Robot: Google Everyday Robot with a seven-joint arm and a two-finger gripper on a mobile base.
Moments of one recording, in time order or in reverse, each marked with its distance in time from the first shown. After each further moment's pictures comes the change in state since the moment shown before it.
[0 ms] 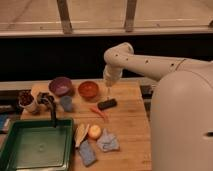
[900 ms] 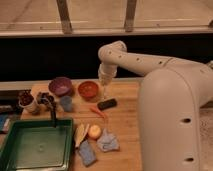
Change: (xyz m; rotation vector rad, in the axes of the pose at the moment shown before) arm -0.019 0.032 0.025 -0.028 0.060 -0.122
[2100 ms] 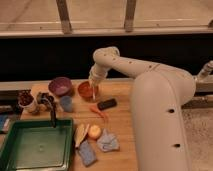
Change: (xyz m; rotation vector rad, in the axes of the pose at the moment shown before) arm -0.021 0.054 0.039 -0.178 -0.029 -0.140
